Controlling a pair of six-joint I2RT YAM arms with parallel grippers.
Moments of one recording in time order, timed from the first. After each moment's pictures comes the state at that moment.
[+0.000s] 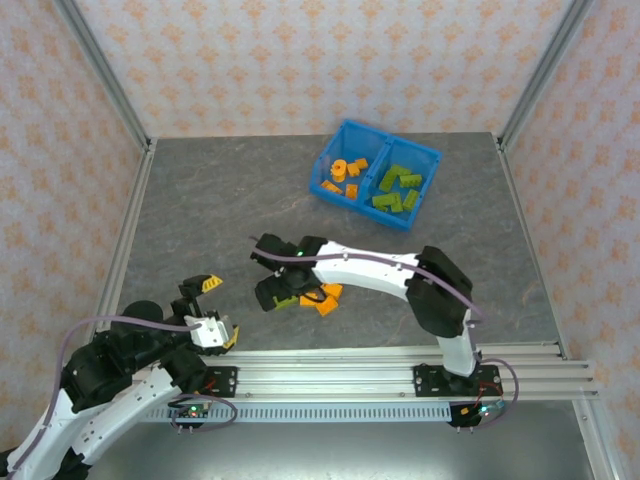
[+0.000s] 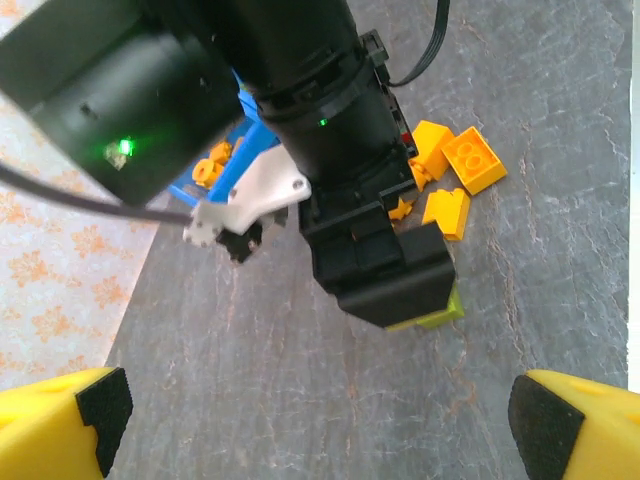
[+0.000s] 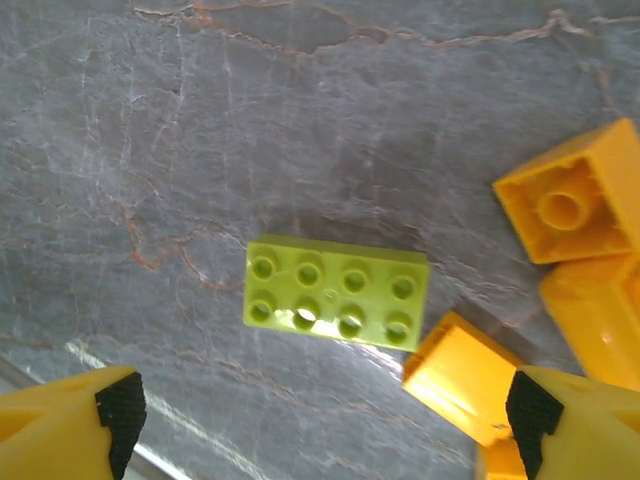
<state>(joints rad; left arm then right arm) -0.73 0.13 0.69 -1.02 0.00 0.80 1.13 1.98 1.57 -0.84 0.01 0.56</state>
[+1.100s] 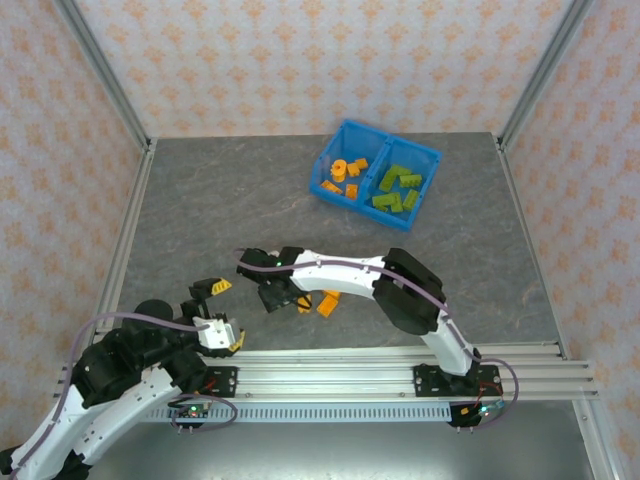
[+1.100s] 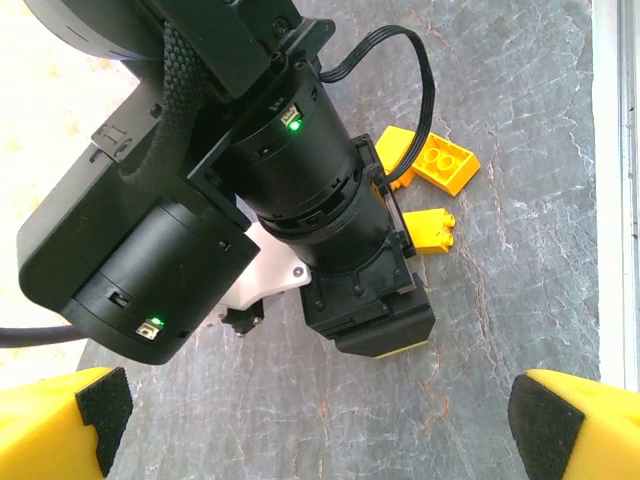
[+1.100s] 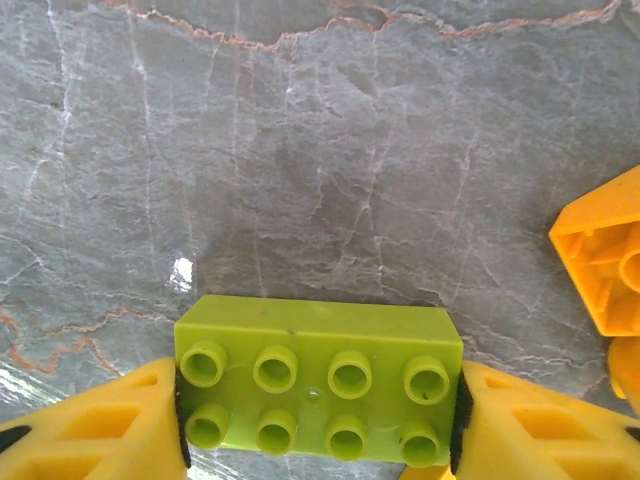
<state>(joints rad) -0.73 0.13 0.63 -0.98 0.06 0.80 1.15 2.13 1.65 -0.86 0.13 0.61</state>
